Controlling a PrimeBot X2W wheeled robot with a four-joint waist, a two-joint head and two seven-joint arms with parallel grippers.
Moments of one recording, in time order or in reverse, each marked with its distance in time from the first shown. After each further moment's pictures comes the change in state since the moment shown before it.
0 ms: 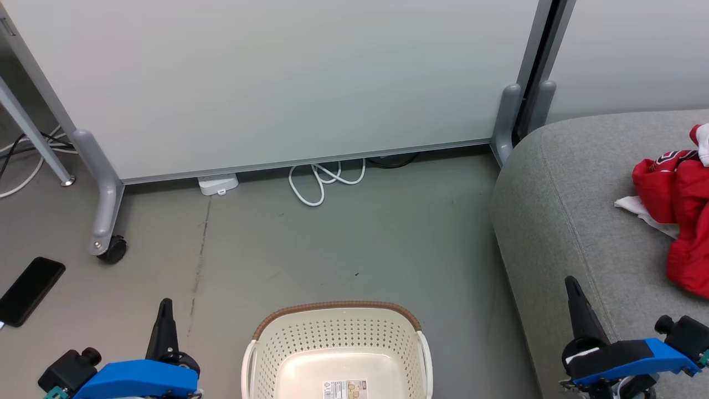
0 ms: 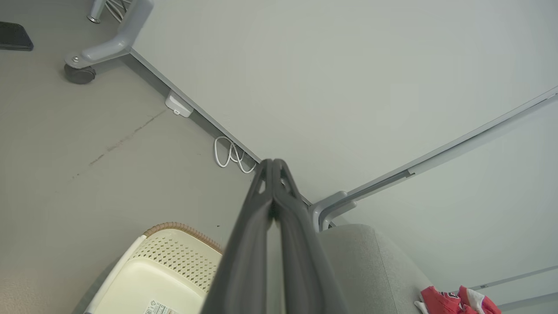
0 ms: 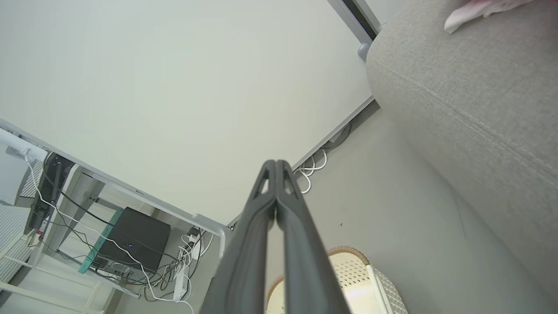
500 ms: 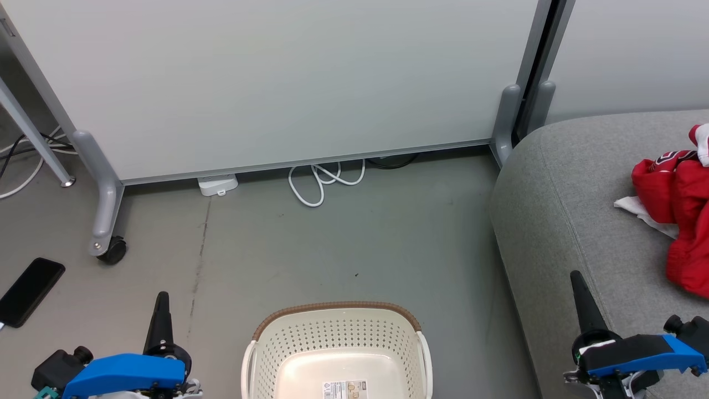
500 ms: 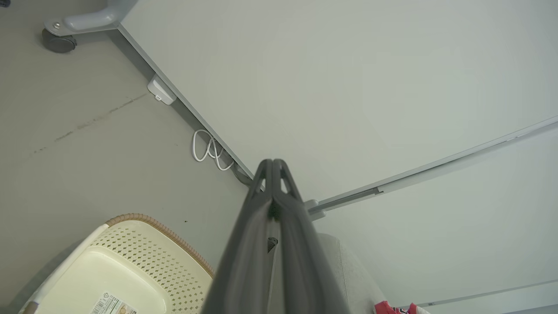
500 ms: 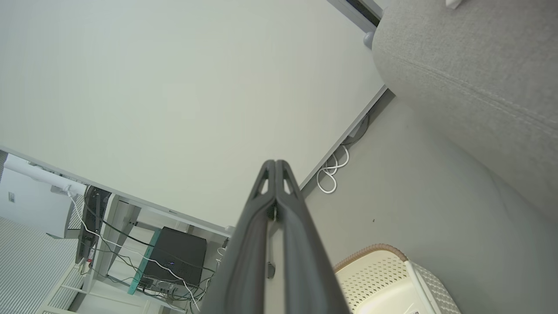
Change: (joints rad) left arm -0.014 -0.004 0.020 -0.023 -0.166 0.000 0.045; right arm -0.010 0.000 -0.016 -0.013 0.181 0.000 0.040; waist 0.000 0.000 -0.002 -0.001
